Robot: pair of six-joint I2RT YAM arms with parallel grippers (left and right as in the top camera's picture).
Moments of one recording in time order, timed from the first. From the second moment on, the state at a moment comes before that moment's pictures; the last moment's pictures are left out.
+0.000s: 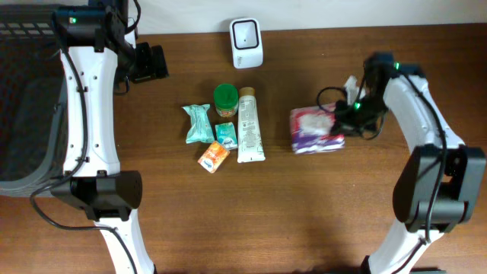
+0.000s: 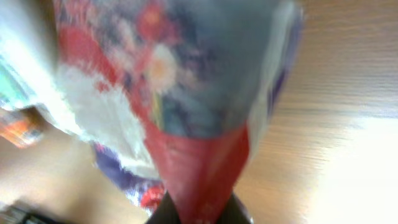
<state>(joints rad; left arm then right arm) -0.04 2.17 2.58 -1.69 -0.02 -0.25 -0.05 1.97 1.63 -1.25 -0.28 0.10</state>
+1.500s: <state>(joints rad) -0.04 2.17 2.58 -1.69 -0.02 -0.25 -0.27 2.13 1.57 -0.92 -0.80 -0.19</state>
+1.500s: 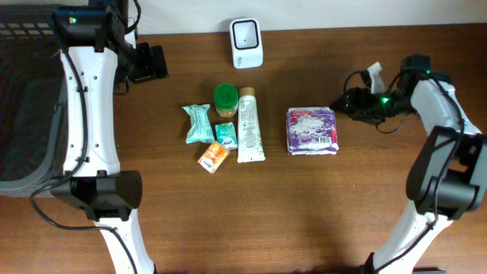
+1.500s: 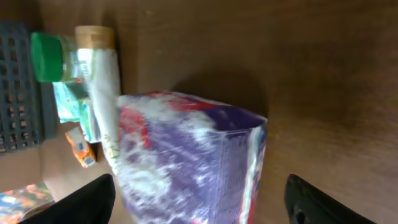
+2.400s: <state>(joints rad) -0.04 2.17 2.58 -1.69 -0.02 -0.25 -0.19 2.09 1.54 -0.84 -0.93 0.29</state>
